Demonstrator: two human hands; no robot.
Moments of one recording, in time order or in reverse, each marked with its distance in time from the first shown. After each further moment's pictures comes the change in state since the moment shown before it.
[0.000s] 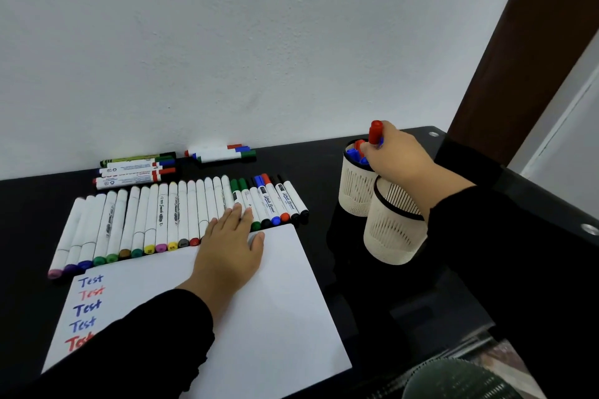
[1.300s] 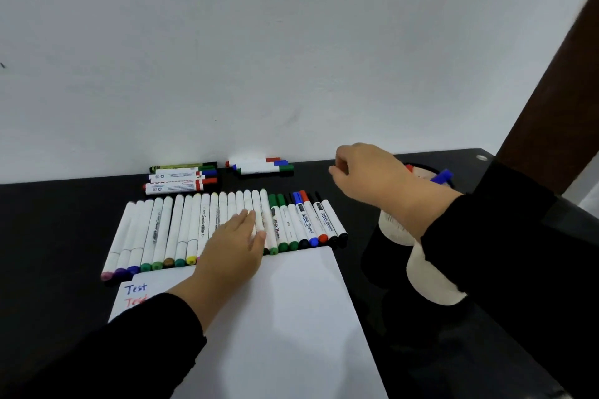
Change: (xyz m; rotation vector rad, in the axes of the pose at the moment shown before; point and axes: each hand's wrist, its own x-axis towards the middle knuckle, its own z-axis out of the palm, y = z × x) left_hand 0.006 -0.040 -0.031 -0.245 0.069 -0.103; right_hand 0.003 -0.083 0.035 -0.331 -0.135 -0.464
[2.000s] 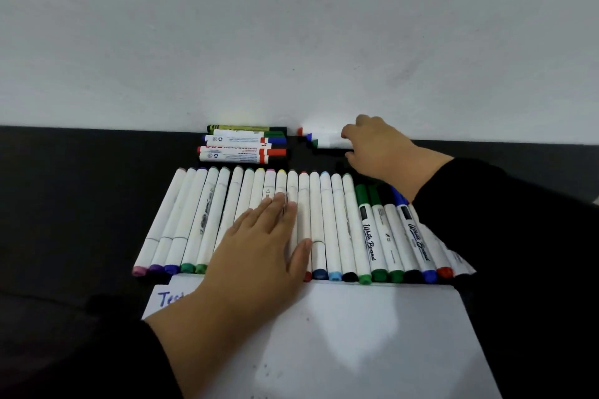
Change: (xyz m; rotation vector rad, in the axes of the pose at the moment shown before) left_hand 0.015 -0.062 -0.005 0.312 0.046 0.016; right_hand 0.166 -0.060 0.135 -0.104 -0.083 -0.273
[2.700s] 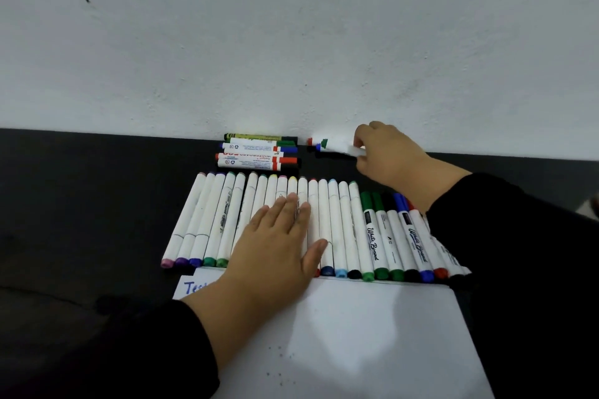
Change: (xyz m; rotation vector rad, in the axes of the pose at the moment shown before) left_hand 0.001 0.003 -0.006 0.133 -0.125 0.037; right_hand -0.019 -0.010 -0.021 0.139 0.087 0.018
